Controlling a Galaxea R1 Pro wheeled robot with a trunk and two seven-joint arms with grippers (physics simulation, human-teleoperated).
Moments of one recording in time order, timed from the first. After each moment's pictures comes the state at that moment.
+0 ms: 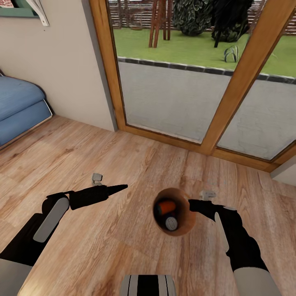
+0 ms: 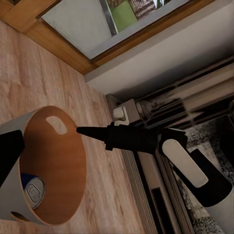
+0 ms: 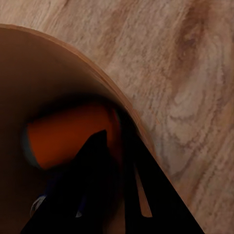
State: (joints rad) left arm -0.60 0.31 -0.22 -1.38 0.90 0.78 -0.75; right arm -0.53 0.01 -0.17 -1.20 0.04 0.66 0.36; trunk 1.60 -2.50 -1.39
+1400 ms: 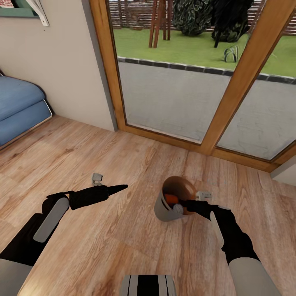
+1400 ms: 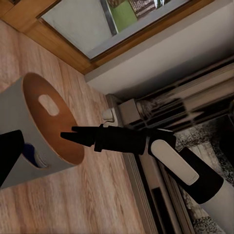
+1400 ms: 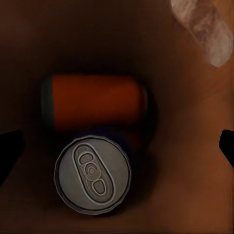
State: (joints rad) left arm -0.60 0.31 -0.22 -1.38 0.90 0.78 -0.75; right arm -0.60 0.01 -0.17 -1.03 0.02 0.57 0.36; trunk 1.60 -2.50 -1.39
